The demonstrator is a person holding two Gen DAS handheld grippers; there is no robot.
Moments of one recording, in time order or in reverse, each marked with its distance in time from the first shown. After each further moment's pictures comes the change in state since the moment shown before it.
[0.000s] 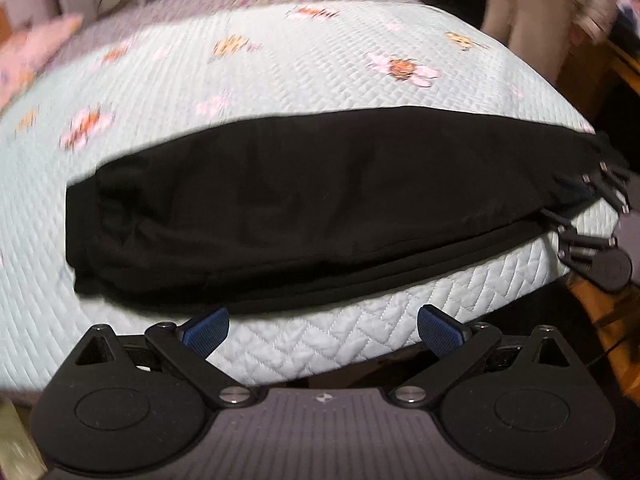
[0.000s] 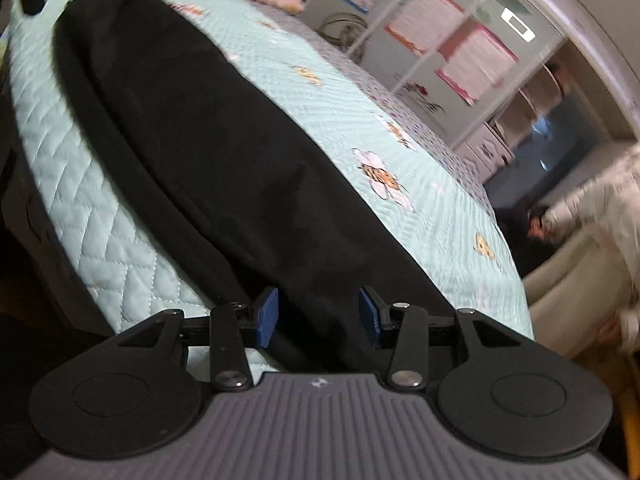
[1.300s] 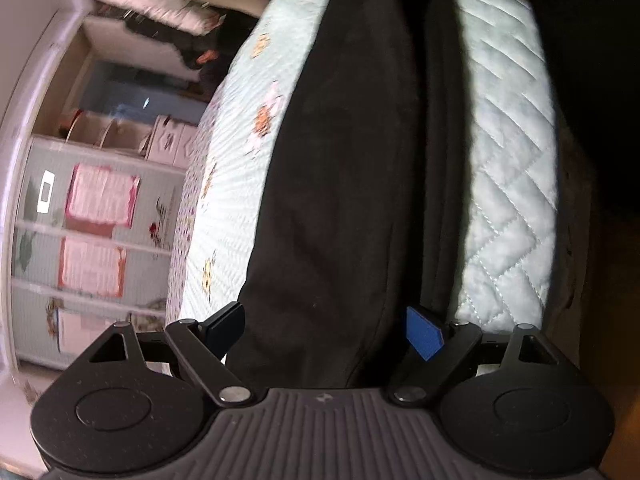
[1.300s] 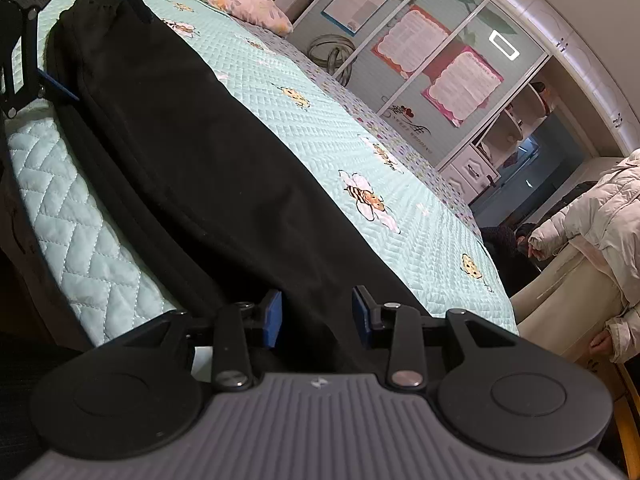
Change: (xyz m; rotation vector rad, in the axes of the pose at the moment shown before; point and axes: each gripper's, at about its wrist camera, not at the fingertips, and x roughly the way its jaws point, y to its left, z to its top) left arm 0.099 -0.097 -0.034 1.206 -0.203 0.454; right arm 0.003 -0.009 0.000 0.028 -0.075 -0.045
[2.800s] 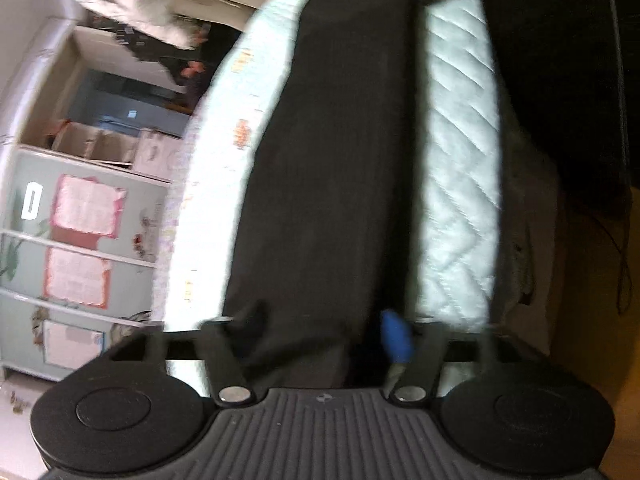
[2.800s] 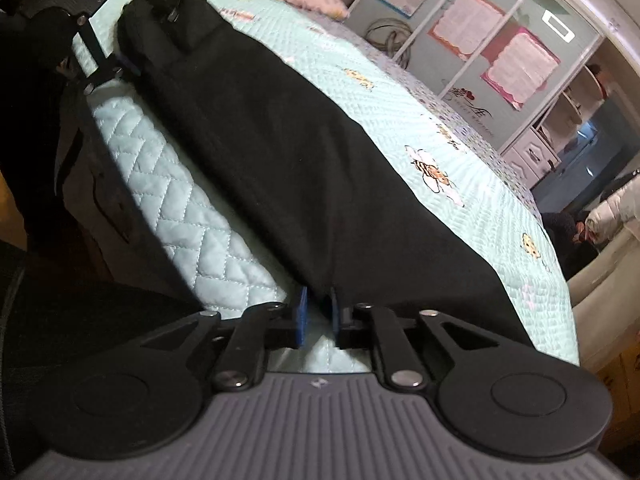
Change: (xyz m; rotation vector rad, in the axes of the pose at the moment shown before) left arm -0.022 -0.009 -0.014 -0.047 -0.052 -0.049; right arm -0.036 0.005 -0.020 0.013 0.057 0.211
